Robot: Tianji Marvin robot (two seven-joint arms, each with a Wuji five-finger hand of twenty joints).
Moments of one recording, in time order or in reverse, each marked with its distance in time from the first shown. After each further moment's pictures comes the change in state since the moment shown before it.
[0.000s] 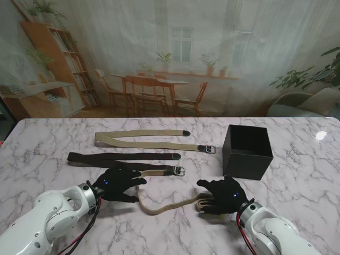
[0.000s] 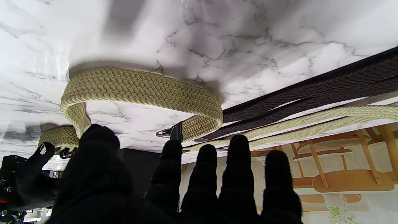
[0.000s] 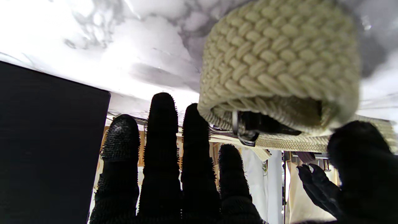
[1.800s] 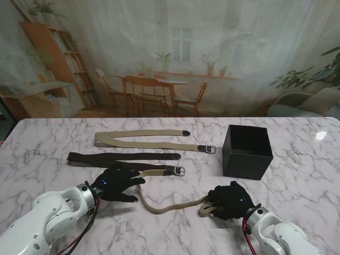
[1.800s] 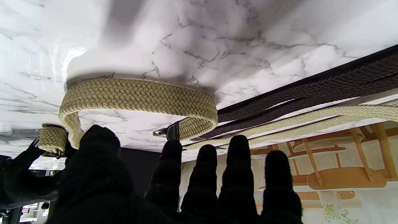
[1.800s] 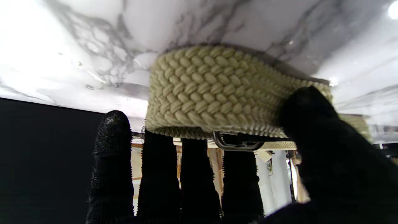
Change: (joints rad) left arm 0.012 0.000 -0.011 -0.001 0.012 0.007 0.019; right arm -0.071 0.000 0.076 -0.028 0.073 -0.061 0.046; left_hand 0.000 0.007 0.000 0.000 0.000 0.000 0.000 0.000 0.000 0.000 0.000 0.000 0.000 0.000 0.000 0.000 -0.001 0.000 0.000 0.000; right_hand 0.270 -0.191 0.233 -0.165 0.408 -0.137 0.432 0.251 0.039 0.015 -0.201 -0.179 0.048 0.031 -0.268 -0.188 0.030 0.101 -0.163 -0.059
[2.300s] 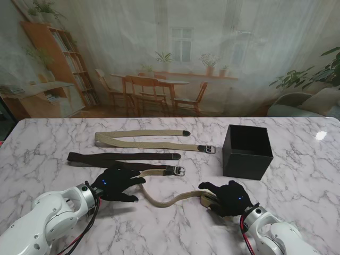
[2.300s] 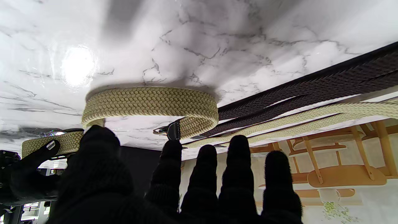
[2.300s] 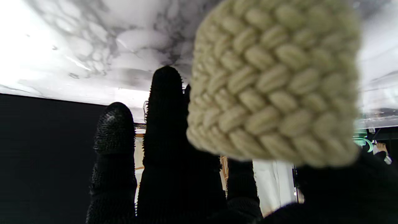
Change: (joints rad) left arm -0.001 0.000 0.002 0.002 0.003 0.000 0.013; right arm 0.034 -0.014 -0.036 0.051 0.023 0.015 -0.087; left_hand 0.000 0.000 0.000 0.000 0.000 0.000 0.000 0.000 -0.001 0.000 0.000 0.000 0.000 0.000 0.000 0.000 -0.002 0.000 0.000 0.000; right_hand 0.003 0.032 0.081 0.101 -0.437 -0.002 -0.366 -0.177 0.439 -0.037 0.238 0.138 0.306 -0.067 0.196 0.177 0.137 -0.036 0.102 0.005
